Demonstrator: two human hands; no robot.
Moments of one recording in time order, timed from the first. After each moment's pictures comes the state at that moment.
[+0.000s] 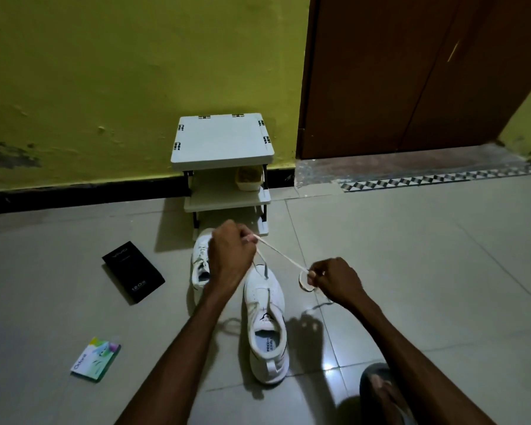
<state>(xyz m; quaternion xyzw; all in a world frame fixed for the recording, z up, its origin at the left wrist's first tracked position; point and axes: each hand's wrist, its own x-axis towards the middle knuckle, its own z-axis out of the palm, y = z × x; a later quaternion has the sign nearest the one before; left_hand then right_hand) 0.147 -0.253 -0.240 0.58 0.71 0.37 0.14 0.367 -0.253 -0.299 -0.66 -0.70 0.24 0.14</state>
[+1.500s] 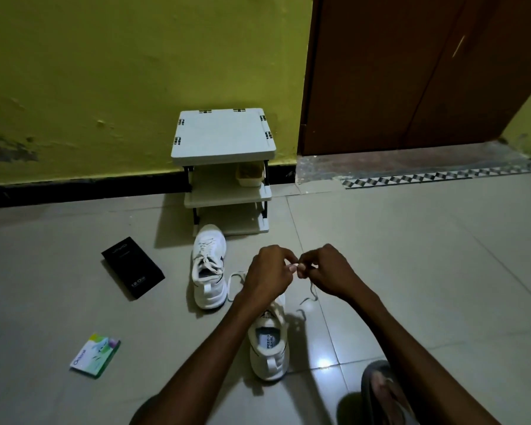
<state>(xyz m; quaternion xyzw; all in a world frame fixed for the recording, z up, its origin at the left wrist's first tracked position) 0.195 -0.269 -0.265 0.69 0.65 0.22 0.24 0.353 -0.249 -0.276 -0.59 -0.75 0.25 0.14</state>
